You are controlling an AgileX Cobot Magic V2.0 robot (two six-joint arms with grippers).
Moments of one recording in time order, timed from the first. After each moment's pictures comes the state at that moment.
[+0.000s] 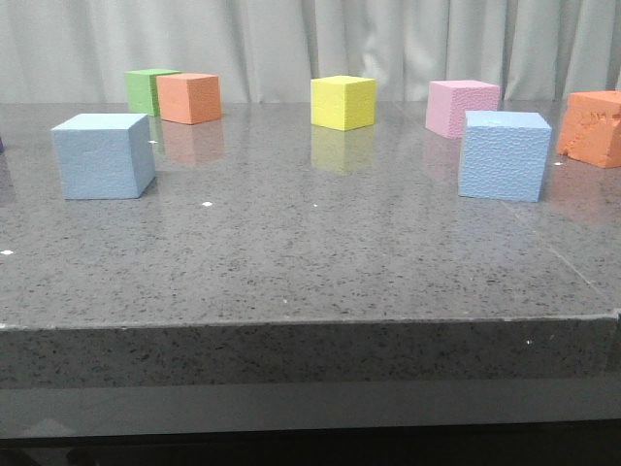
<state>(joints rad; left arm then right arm) -0.06 0.35 -0.73 0.00 0.65 -0.02 0.02 0.43 -0.66 -0.01 0.73 0.10</state>
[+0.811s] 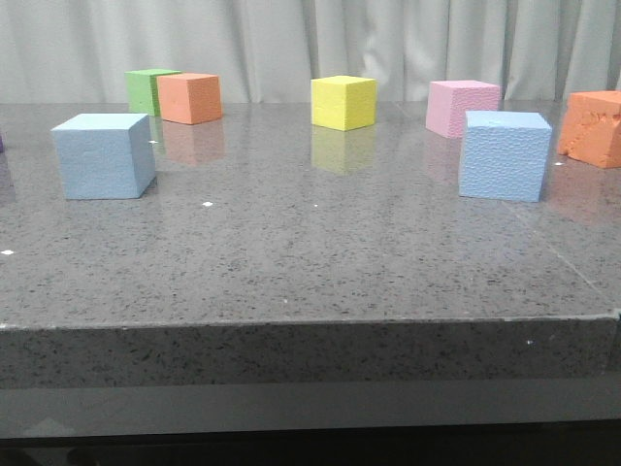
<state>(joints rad) -0.06 0.36 -0.69 0.00 0.66 -0.02 0.02 0.50 -0.66 0.00 0.66 0.10</state>
